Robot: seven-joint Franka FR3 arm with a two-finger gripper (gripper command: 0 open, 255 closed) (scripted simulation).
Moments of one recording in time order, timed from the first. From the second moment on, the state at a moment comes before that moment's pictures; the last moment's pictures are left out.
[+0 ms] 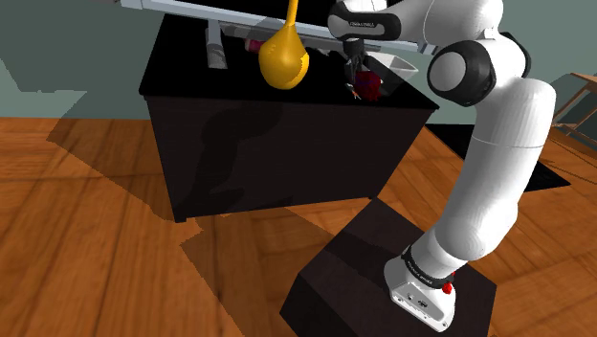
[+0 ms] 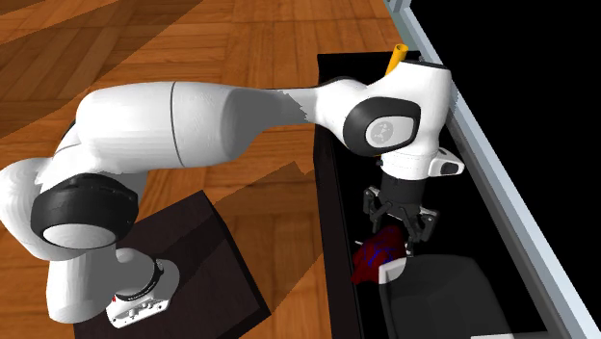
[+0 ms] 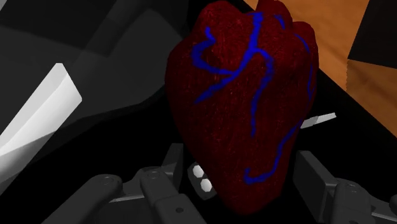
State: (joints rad) arm -0.19 0.39 -0.20 -1.34 -0.41 1.66 -0.57
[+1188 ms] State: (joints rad) arm -0.19 0.44 -0.21 -1.11 -0.40 1.49 -0.65
